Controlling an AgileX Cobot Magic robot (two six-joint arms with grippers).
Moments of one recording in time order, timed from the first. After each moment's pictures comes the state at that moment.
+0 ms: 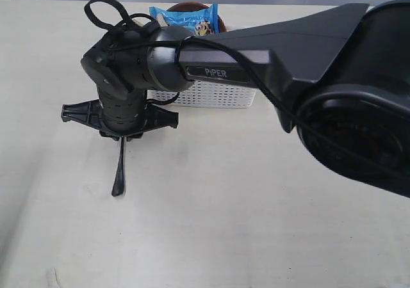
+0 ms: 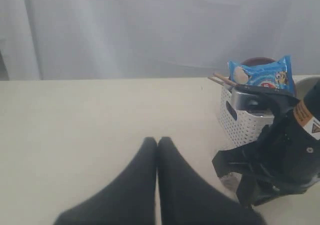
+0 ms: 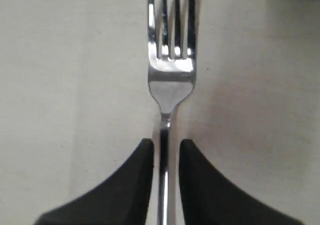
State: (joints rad) left arm -0.16 0.00 0.00 -0.02 0.22 -0.04; right arm 0.99 2.29 -1.73 -0.13 0.76 0.98
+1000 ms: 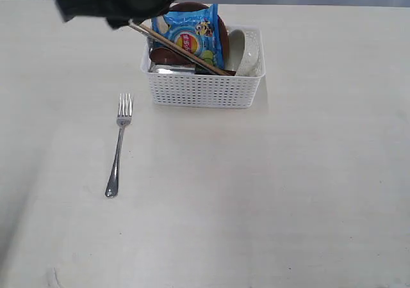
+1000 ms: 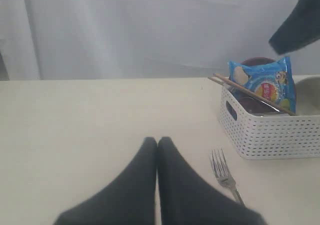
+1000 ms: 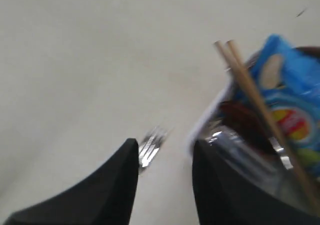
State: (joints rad) left arm -0.16 0.00 0.00 -0.02 0.22 -0.04; right arm 0.87 1.91 -1.73 -0.18 0.79 0.35
